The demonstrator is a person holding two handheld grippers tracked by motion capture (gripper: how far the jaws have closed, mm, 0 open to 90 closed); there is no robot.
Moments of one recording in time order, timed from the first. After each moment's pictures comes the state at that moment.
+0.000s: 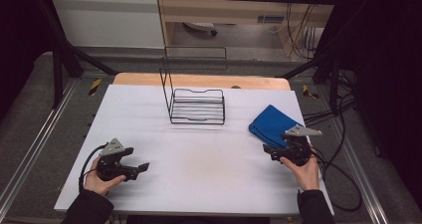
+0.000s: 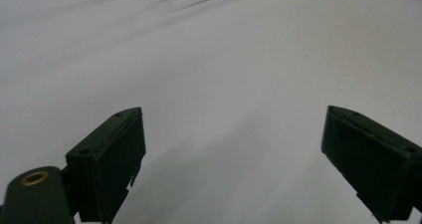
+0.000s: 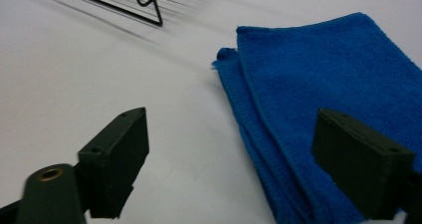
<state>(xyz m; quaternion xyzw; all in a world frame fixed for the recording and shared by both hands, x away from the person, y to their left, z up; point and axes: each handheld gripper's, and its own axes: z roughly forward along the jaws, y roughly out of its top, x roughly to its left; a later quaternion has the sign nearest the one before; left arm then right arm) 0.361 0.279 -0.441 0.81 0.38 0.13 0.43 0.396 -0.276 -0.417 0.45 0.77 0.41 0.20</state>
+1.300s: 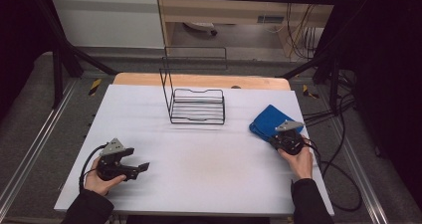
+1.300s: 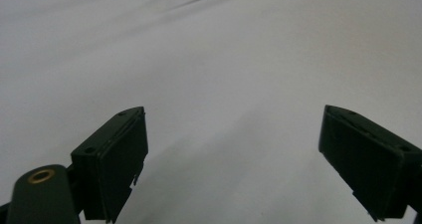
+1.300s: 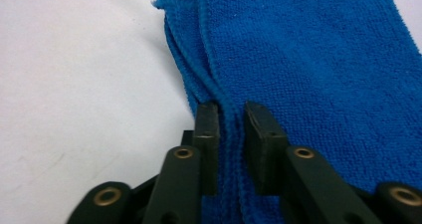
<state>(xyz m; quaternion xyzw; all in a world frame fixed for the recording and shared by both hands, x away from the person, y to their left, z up) 0.362 0.279 -0.442 0.81 0.38 0.13 0.43 0.441 -0.279 -0.447 0.41 0.83 0.30 0.22</state>
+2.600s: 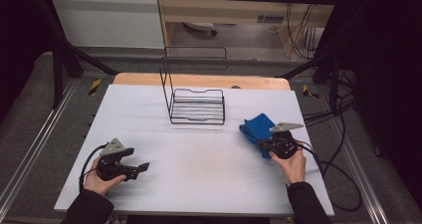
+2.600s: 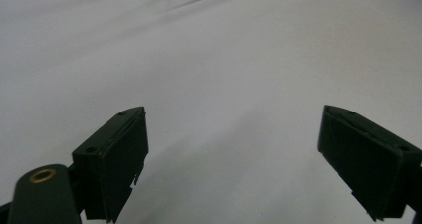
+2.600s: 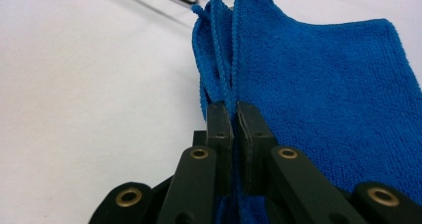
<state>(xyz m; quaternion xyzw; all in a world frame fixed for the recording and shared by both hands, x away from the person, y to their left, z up) 0.362 0.279 -0.441 0.81 0.38 0.13 0.43 0.411 -0.243 -0.418 0.43 0.81 0.38 0.15</state>
